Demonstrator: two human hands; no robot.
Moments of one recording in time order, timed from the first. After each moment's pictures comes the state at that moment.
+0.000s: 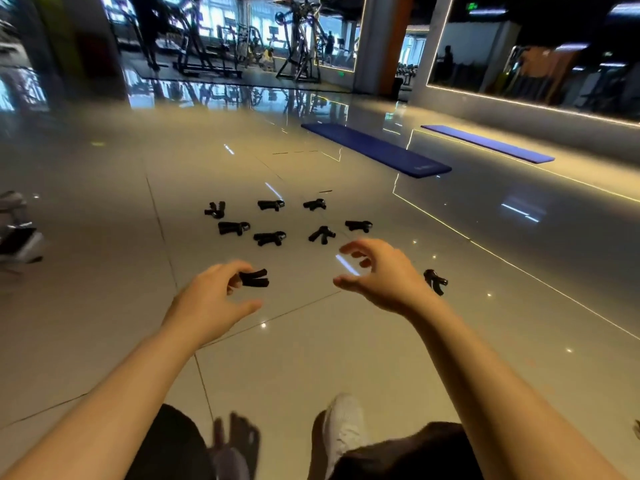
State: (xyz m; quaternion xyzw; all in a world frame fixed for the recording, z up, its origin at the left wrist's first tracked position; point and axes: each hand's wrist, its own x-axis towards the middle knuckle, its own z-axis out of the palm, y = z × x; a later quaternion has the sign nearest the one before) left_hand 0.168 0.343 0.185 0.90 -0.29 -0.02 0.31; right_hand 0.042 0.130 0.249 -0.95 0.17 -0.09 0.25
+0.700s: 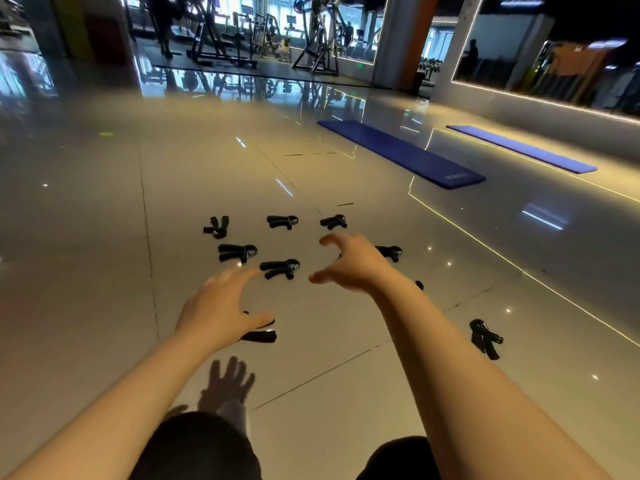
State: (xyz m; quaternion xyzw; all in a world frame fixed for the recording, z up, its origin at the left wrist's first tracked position) left_hand 0.418 0.231 0.140 0.93 -0.28 -0.03 0.25; right_hand 0.348 0.035 0.222 -0.94 0.19 -0.01 0.28
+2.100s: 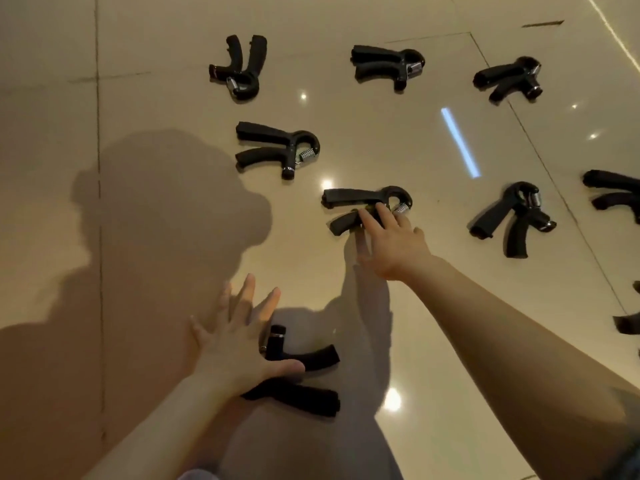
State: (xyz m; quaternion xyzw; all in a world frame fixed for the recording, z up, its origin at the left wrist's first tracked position) left_hand 0.724 0.142 -0.215 0.91 -0.15 -0.38 0.04; right_hand 0.779 -0.124 -0.205 -0.96 0.08 0.26 0.05
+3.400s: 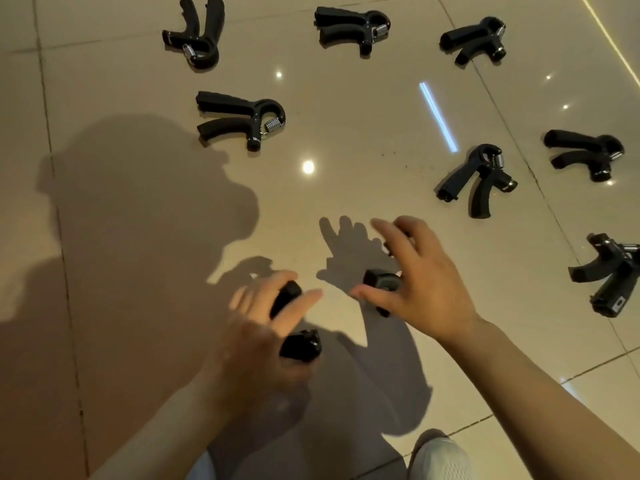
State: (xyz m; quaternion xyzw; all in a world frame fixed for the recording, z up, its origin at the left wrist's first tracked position) left_hand 0.675 0.101 -0.177 0.90 -0.36 -0.06 0.25; right_hand 0.651 -0.145 -0.159 -0.98 0.00 -0.04 0.21
